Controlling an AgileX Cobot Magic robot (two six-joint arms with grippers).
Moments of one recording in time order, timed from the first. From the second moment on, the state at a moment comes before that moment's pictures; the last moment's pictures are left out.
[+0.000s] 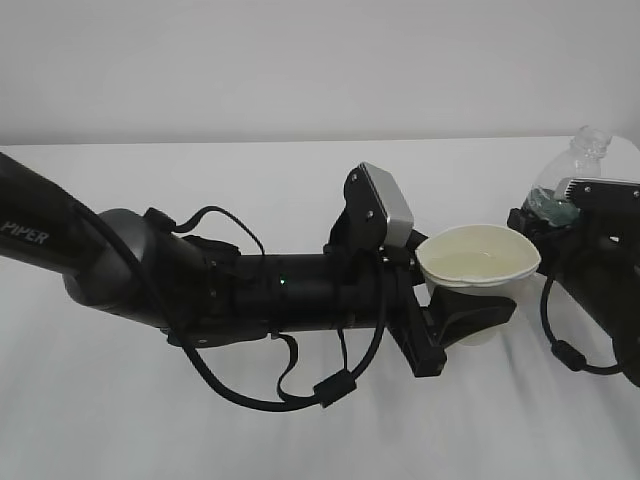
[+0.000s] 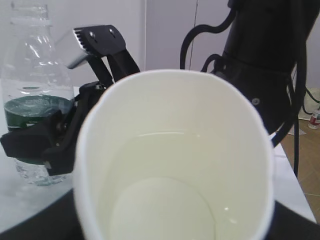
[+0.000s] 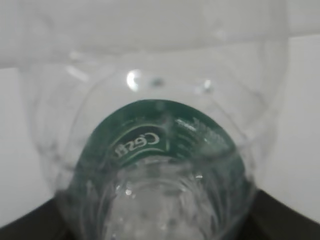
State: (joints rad) left arm -0.79 2.16 -1.10 0.79 -1.01 -0.47; right arm 0.11 2.11 -0.65 0.11 -1.13 0.06
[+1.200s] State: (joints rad) left arm -0.79 2.16 -1.10 0.79 -1.01 -0.47; right arm 0.11 2.11 -0.64 0.11 -1.13 0.06
